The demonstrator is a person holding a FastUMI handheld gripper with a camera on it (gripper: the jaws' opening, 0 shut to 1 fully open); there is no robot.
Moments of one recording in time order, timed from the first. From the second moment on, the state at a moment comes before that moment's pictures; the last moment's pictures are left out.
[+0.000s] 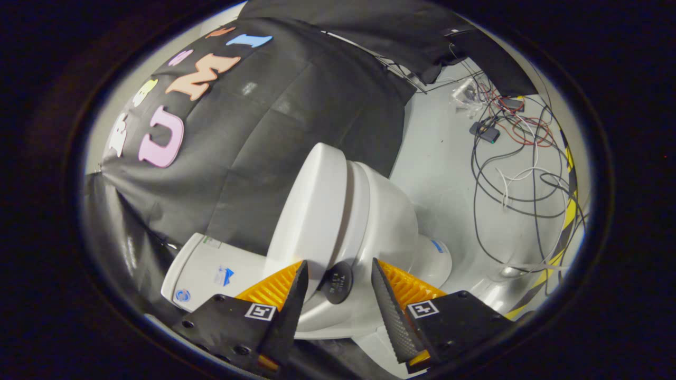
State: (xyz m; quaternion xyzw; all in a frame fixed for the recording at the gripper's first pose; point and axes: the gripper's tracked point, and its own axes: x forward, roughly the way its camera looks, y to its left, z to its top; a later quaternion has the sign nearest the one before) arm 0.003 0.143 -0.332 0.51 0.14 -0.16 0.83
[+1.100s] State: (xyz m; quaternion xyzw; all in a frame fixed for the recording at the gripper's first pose) arm 0.011 0.150 -0.287 0.51 0.17 -0.20 0.82
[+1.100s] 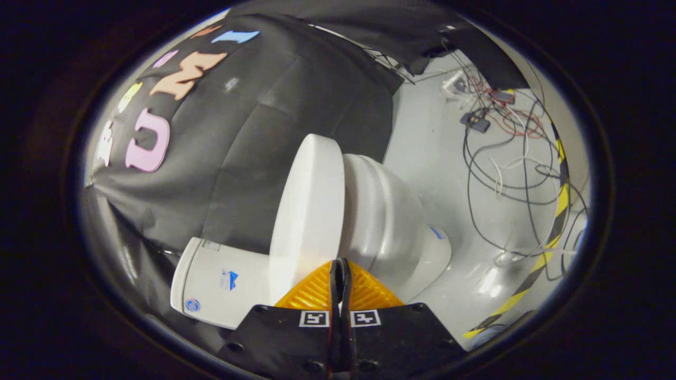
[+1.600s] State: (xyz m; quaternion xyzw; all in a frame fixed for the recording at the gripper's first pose) arm 0.021 0.165 -0.220 0.42 0.17 -0.21 0.86
